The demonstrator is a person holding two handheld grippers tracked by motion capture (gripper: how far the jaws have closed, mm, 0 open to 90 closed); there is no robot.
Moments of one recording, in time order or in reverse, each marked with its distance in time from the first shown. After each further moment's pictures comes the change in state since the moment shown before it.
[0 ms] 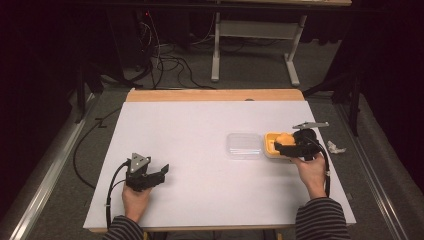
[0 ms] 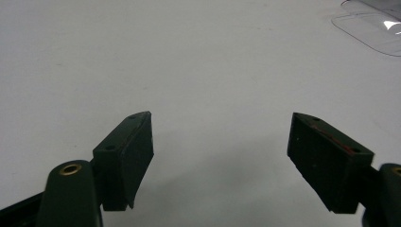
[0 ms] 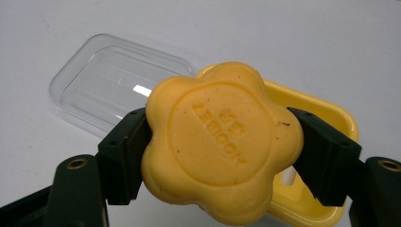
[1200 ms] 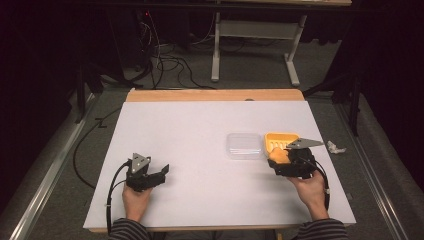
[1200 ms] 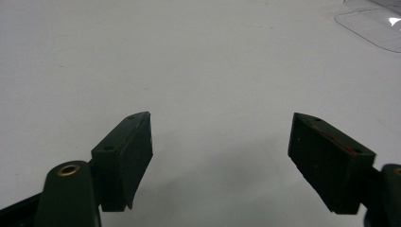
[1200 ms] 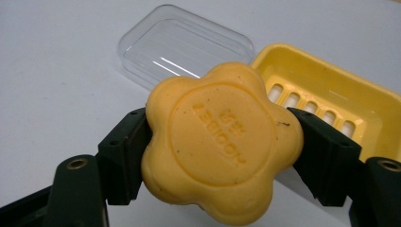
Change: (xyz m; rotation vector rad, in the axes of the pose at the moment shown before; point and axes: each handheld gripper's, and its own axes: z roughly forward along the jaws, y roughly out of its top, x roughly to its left) left arm -0.001 -0.002 0.000 -0.002 0.007 0.025; right arm 0.038 -0.032 -0.023 -0.026 0.062 -0.137
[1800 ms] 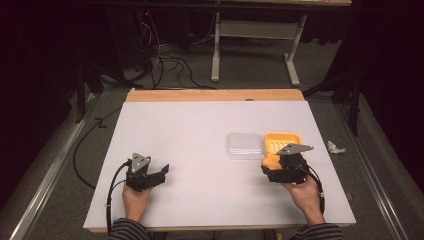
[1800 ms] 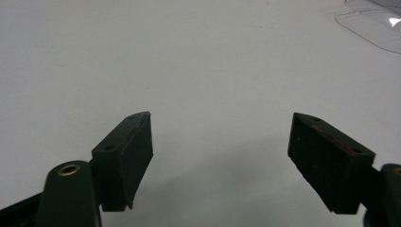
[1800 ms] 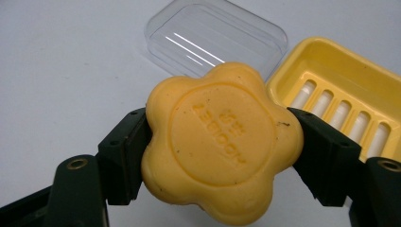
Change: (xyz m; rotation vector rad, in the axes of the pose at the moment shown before) left arm 0.000 0.000 0.000 -0.003 0.001 -0.005; right arm 0.024 -0.004 0.004 0.034 0.022 -0.070
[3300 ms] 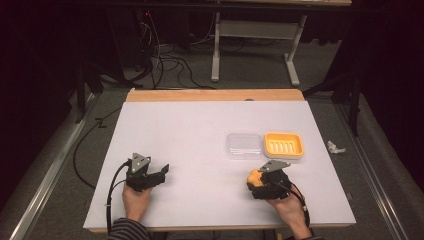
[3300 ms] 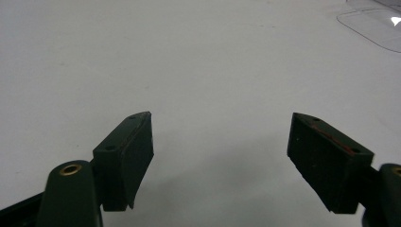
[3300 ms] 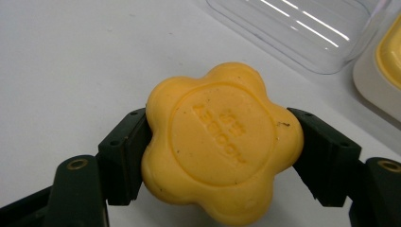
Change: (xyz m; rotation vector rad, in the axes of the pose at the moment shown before) left arm 0.000 0.000 0.000 0.003 0.003 -0.005; right arm 0.052 -0.022 0.026 0.068 0.019 -0.041
